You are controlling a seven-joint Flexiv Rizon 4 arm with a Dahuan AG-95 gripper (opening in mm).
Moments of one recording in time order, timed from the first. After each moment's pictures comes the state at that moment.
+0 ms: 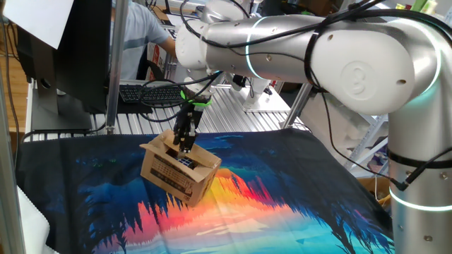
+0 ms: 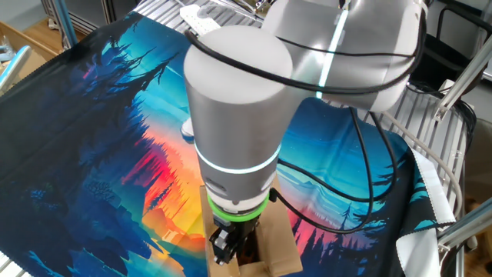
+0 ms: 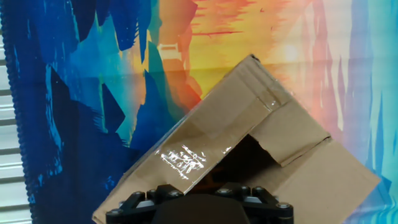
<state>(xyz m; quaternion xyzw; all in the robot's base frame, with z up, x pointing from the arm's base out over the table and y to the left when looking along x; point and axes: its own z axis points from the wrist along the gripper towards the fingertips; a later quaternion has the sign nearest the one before) 0.677 0.155 0.127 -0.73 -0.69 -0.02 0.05</state>
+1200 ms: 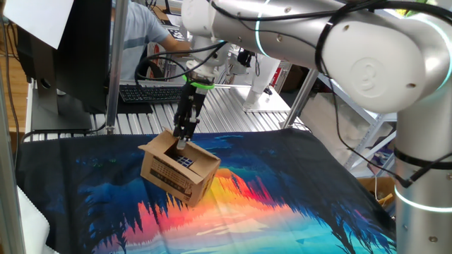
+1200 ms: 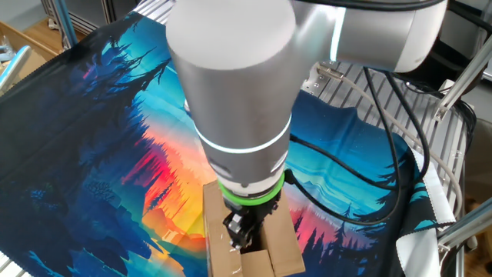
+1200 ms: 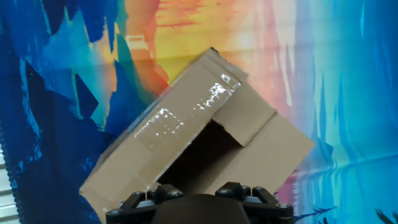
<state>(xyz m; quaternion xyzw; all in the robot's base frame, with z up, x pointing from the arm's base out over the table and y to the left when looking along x) 0.650 0.176 0.181 -0.75 -0.66 0.00 0.09</state>
